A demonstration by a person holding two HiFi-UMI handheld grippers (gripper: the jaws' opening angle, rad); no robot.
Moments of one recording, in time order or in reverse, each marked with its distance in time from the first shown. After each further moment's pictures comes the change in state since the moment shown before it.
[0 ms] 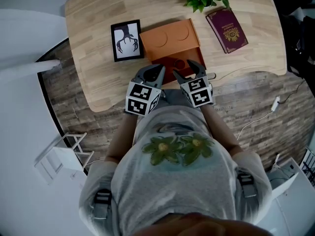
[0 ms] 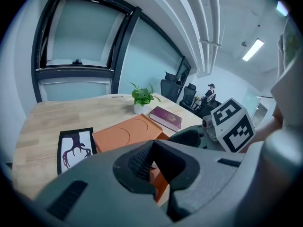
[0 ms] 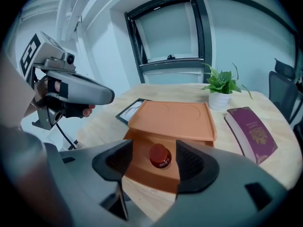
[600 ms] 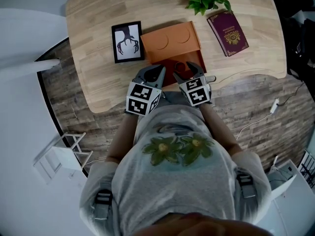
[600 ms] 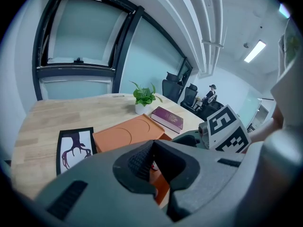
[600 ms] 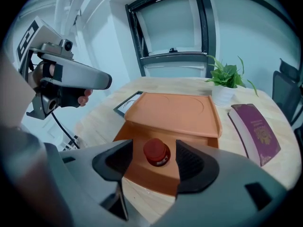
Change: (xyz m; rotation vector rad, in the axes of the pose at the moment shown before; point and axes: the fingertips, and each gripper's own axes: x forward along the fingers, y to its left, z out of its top) left arm 0.006 0.007 0.002 -0.020 0.000 0.004; right arm 0.020 -0.003 -0.013 -0.017 0.068 0.007
